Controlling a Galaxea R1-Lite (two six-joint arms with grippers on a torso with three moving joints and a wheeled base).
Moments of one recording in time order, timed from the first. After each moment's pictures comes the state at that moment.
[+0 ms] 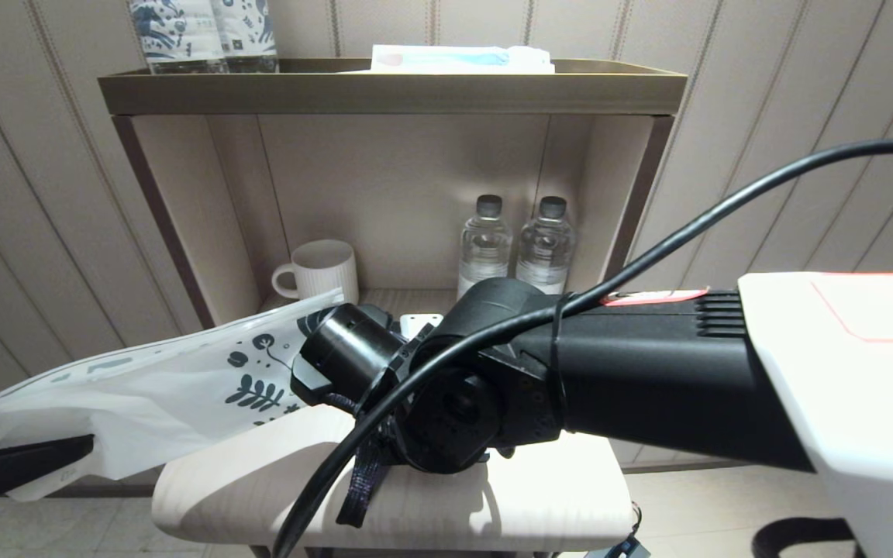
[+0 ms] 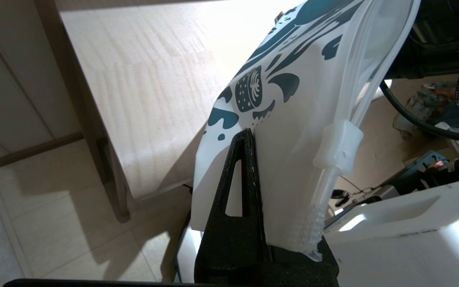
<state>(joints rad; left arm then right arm) 0.26 0.97 -0.74 0.40 -0.85 0.18 1.02 2.23 -1.92 0.81 -0.39 0.91</state>
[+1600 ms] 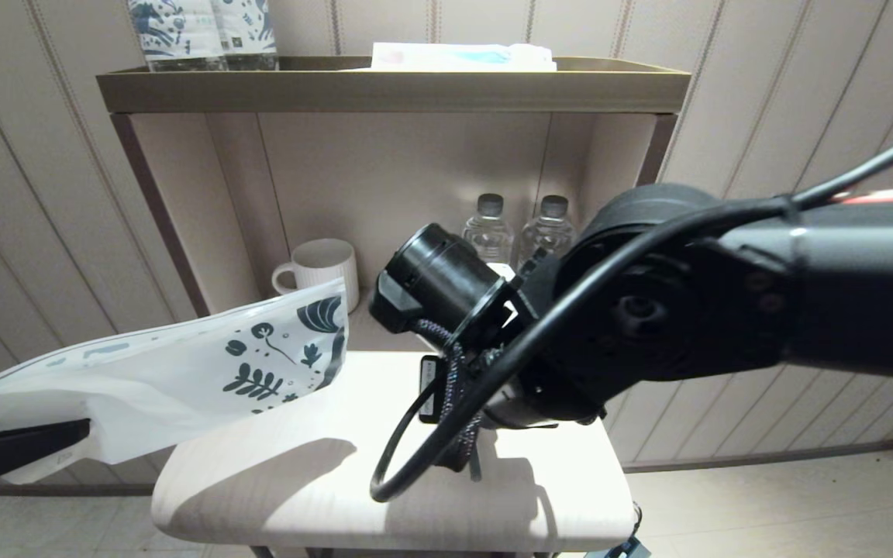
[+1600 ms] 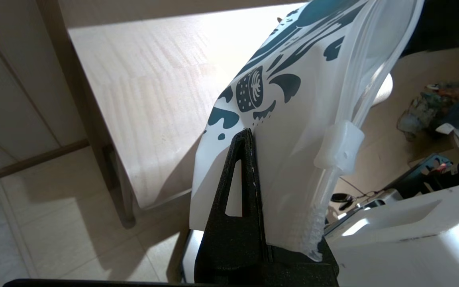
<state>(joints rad) 0.25 0.98 -0.78 0.41 -0.84 0.18 0.97 1.99 -1.83 0.82 -0.40 0.87</state>
